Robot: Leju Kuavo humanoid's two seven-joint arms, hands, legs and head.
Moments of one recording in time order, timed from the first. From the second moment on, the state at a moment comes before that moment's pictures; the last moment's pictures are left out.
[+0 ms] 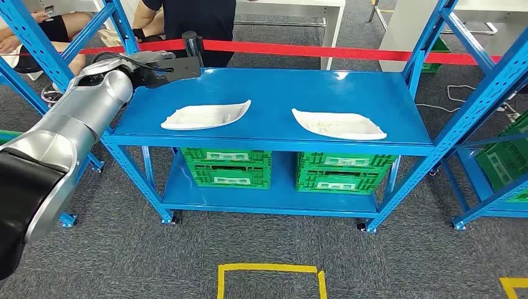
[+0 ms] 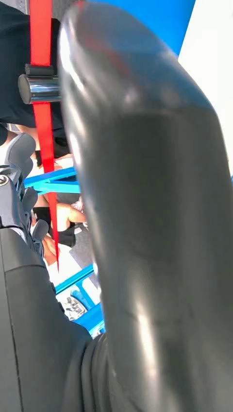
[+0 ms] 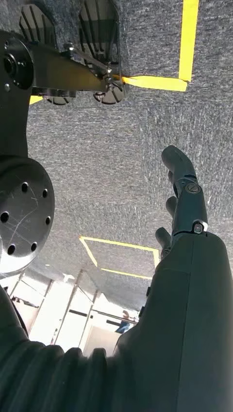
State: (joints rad) left arm -1.32 0.16 -0.58 -0.33 -0.65 -0.28 -0.12; right arm -0.04 0.06 -0.35 -0.20 0.29 0.14 0.31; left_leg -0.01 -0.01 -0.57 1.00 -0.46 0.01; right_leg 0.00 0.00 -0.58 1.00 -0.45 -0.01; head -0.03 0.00
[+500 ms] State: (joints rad) left arm -1.32 0.13 -0.58 -0.33 -0.64 -0.30 -0.11; right arm -0.04 0.06 -0.35 -0.20 0.28 0.14 0.31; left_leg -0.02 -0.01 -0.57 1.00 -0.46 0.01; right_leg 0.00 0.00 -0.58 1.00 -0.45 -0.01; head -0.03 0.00
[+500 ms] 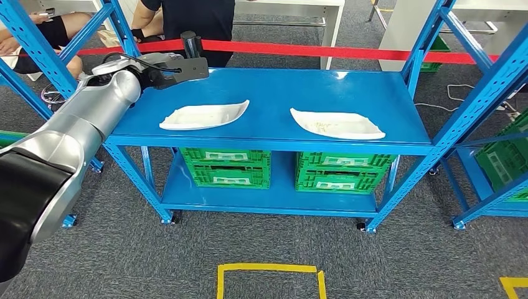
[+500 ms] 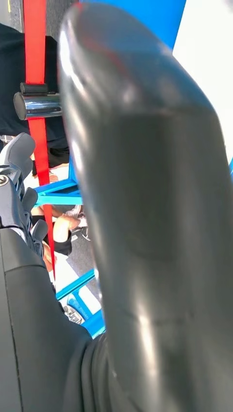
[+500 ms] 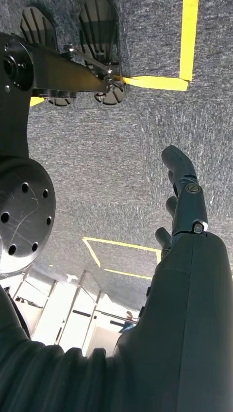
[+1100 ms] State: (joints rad) left arm -1.31 0.14 -0.58 -0.33 -0.63 -0.29 -0.11; right arm -0.03 0.06 -0.37 -0.20 0.28 0.14 0.30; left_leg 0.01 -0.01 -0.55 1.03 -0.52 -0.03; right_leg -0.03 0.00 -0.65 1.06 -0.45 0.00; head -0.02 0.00
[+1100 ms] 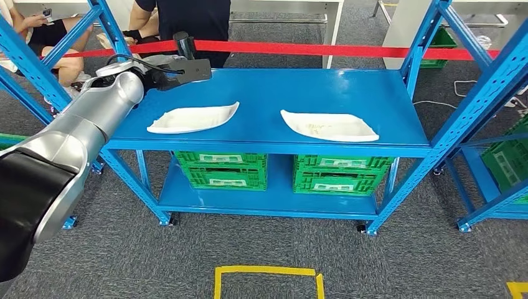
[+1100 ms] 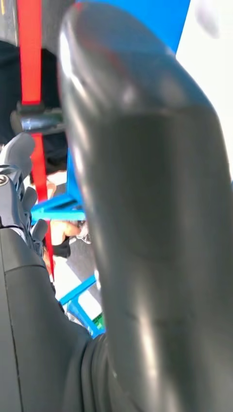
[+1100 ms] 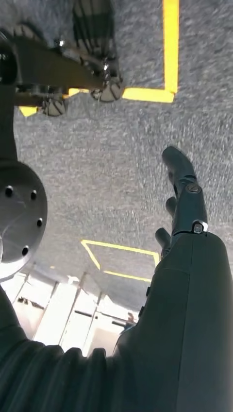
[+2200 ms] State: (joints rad) left arm -1.30 0.18 -0.59 -0.31 -0.63 -0.28 -0.10; right arm -0.03 0.05 -0.37 -0.20 0.29 0.14 0.30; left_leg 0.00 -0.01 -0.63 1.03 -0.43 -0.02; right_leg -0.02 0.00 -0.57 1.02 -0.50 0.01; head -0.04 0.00
